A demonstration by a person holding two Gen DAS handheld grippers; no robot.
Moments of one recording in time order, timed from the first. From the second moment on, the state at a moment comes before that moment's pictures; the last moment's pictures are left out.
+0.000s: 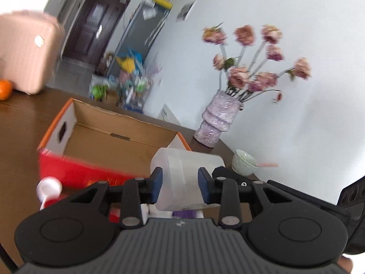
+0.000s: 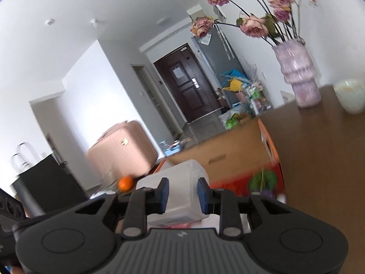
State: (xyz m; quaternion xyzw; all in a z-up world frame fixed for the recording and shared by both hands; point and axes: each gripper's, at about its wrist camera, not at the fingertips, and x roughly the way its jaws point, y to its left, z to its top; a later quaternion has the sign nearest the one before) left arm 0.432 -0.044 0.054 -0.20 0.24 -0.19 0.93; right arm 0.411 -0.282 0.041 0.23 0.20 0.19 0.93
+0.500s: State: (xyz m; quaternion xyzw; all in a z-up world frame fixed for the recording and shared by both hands) left arm 0.686 -0.043 0.006 -0.14 0.39 -0.13 0.90; right arm 0.701 -0.244 -0.010 0.22 0.39 0.14 0.88
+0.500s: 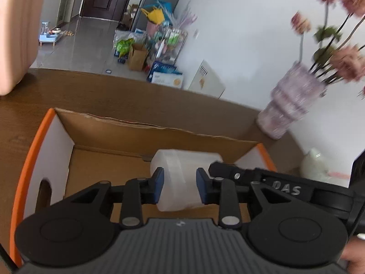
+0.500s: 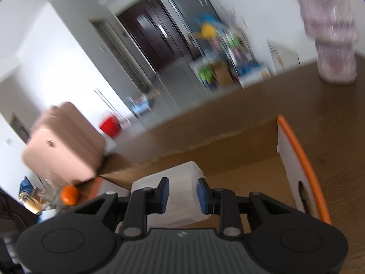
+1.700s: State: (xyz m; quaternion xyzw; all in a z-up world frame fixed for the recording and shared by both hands) left arm 0.382 0.016 0.146 0.04 0.24 -0.05 0.97; right arm 0.439 -0.272 0.135 -0.01 0.32 0.16 0.93
